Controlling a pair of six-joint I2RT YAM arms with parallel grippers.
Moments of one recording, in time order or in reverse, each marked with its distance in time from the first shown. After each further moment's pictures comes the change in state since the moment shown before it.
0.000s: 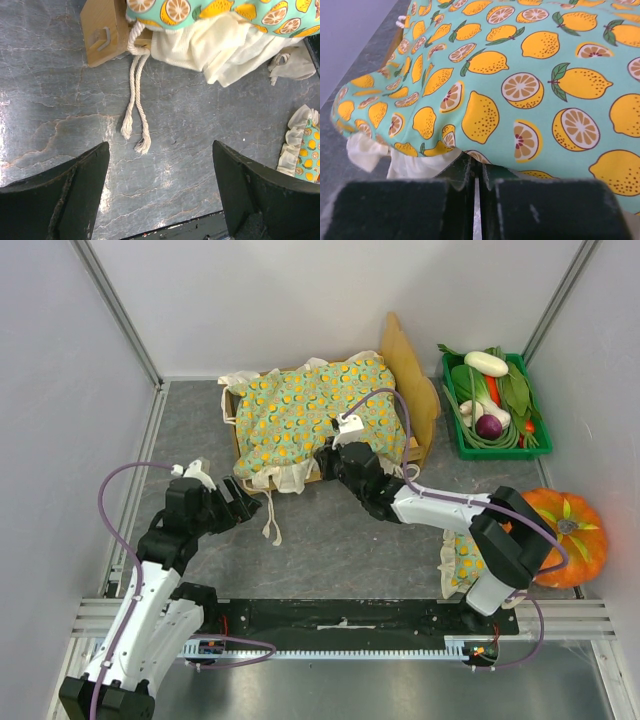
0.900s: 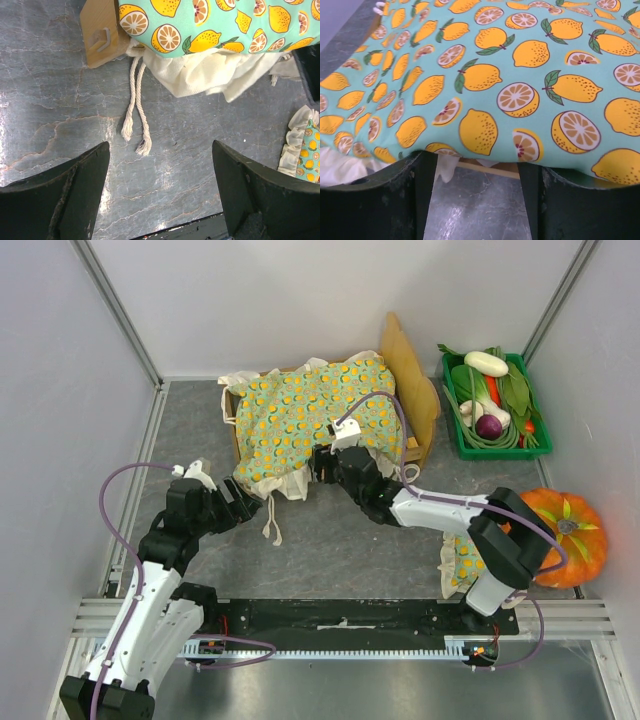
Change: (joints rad) left arm 0.000 0.000 -0.019 0.022 0.001 0.000; right arm 0.024 0.039 -0.018 0.047 0.108 -0.115
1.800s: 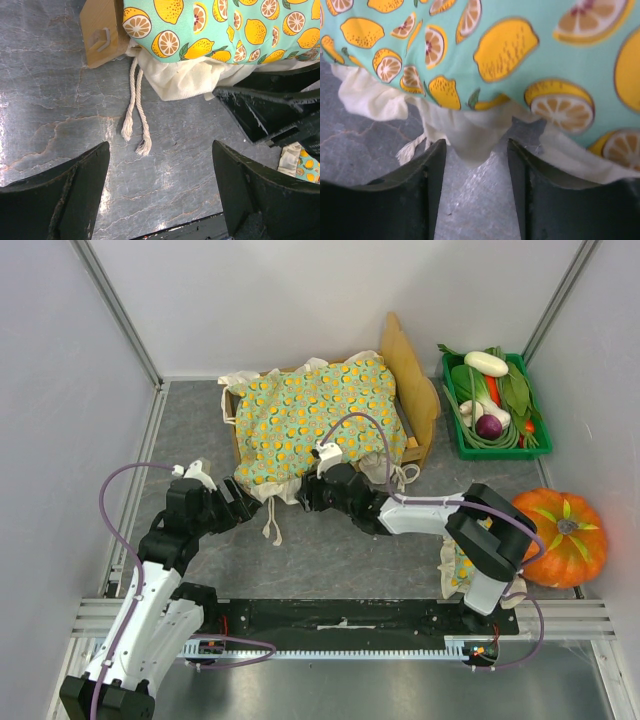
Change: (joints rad) left arm 0.000 0.000 0.000 0.000 0.000 0.000; right arm 0.060 0.047 -0.049 -0.075 -0.249 0.148
